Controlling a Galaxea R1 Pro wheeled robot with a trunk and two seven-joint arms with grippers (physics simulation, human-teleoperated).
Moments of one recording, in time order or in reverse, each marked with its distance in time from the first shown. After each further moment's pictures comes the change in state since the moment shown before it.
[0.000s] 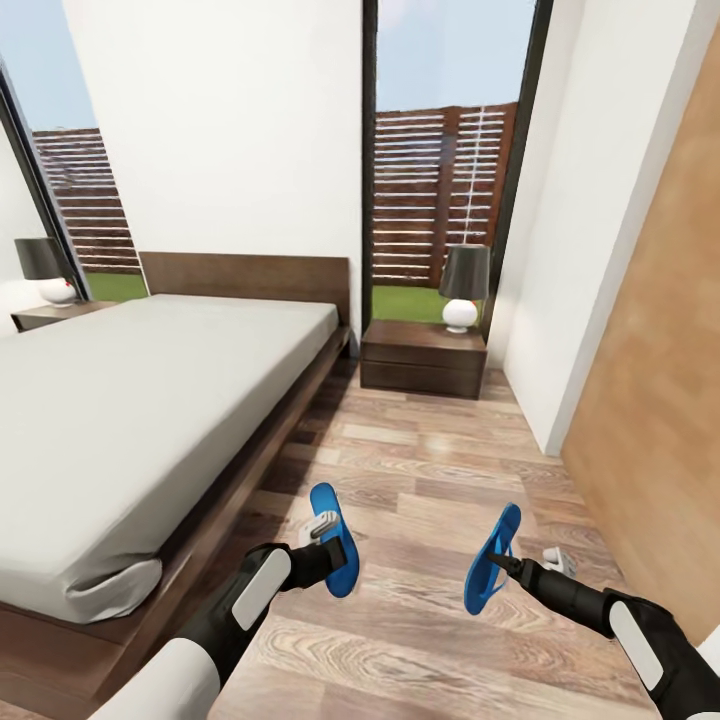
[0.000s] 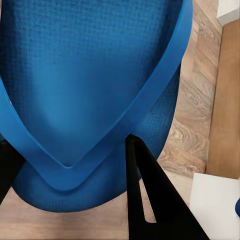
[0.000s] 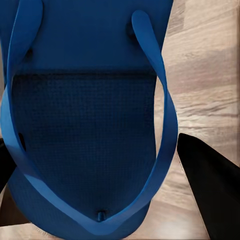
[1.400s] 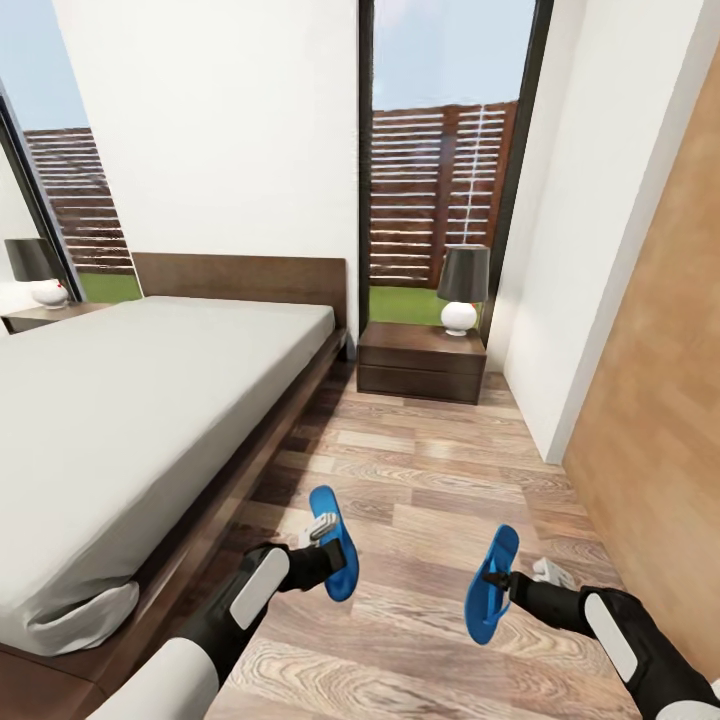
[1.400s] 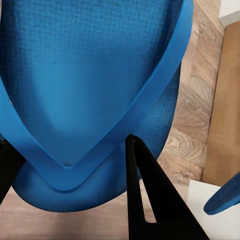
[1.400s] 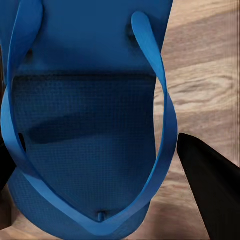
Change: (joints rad) left arm 0.000 0.004 0.002 -0.002 0.020 0.031 0.015; right arm -0.019 0.035 0.076 -0.002 -0.008 0.083 -0.336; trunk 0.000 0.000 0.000
